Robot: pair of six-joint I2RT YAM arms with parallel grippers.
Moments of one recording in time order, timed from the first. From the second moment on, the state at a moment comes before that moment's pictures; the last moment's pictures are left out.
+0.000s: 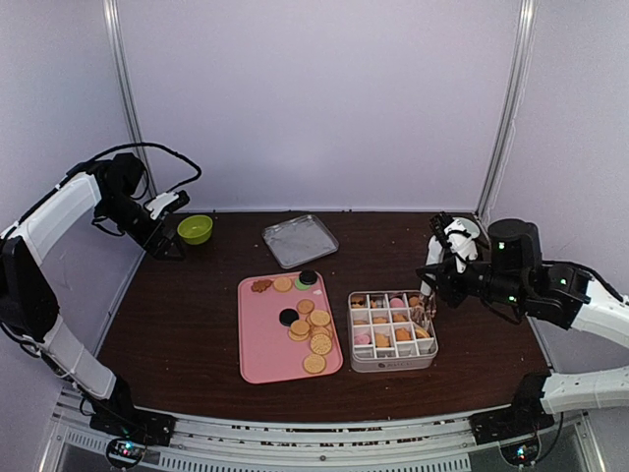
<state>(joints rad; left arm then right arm) -0.07 1.55 1.50 -1.18 0.36 0.55 0.79 0.86 0.76 -0.33 0.14 -0.02</state>
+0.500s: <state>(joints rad) -0.07 1.54 1.50 -1.18 0.35 0.55 0.91 1.14 0.97 -0.11 0.09 0.05</state>
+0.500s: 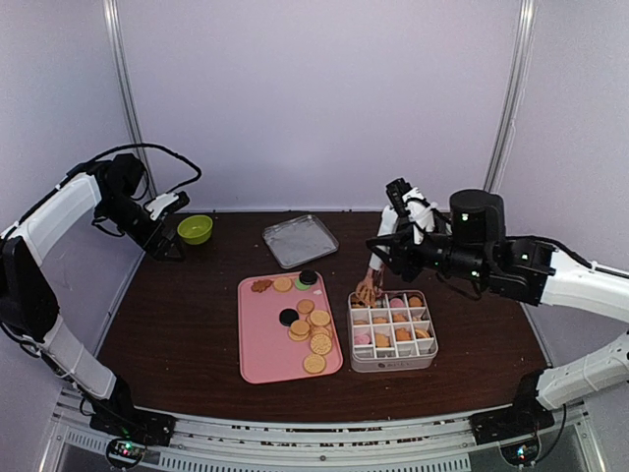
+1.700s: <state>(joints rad) -0.07 1.54 1.48 -1.18 0.34 0.55 0.96 1.91 1.40 0.16 0.20 0.13</state>
